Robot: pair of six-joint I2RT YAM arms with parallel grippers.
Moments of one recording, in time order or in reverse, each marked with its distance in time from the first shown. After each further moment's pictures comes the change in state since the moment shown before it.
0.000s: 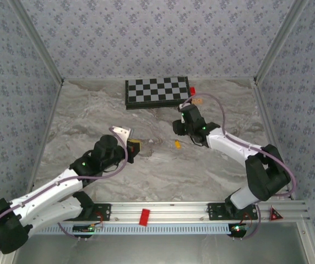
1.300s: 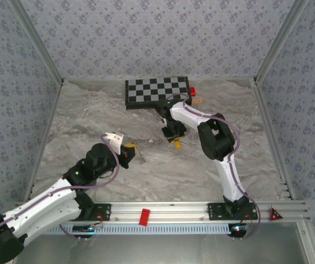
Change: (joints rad) left arm 0.001 -0.164 -0.110 0.023 -0.007 0.001; right arm 0.040 0.719 0.776 -0.896 -0.011 -0.077
